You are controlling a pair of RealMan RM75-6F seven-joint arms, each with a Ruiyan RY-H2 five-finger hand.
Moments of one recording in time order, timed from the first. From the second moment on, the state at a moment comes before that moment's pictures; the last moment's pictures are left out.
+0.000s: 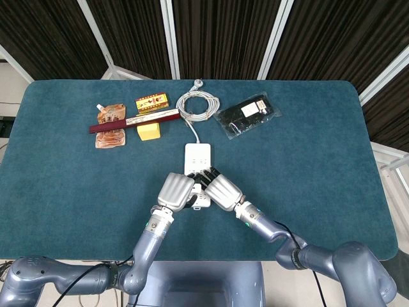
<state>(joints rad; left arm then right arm) -0.84 -1.93 -0.27 -1.51 0.94 1.19 0.79 0.89 -1.82 0.03 -1.00 -1.55 0.85 -0.26</state>
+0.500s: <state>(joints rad) -0.84 -1.85 -0.30 -1.59 0.98 1.23 0.78 0.88 -1.80 0.06 -1.04 -1.53 0.89 -0.31</state>
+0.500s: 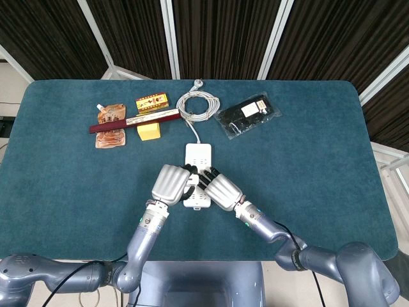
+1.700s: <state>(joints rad) -0.74 -1.70 -0.20 -1.46 0.93 1.22 0.78 0.80 -1.61 0.16 -1.21 -1.46 1.07 -0.42</state>
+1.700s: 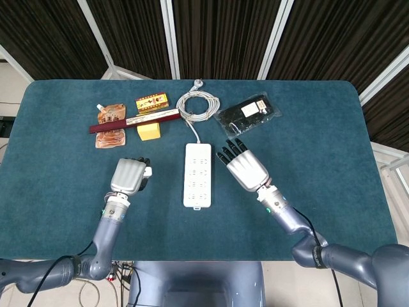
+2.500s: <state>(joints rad) -0.63 -1.56 -0.18 -1.62 0.97 1.31 0.68 0.63 -1.42 0.20 -1.31 -1.34 1.20 -0.36</state>
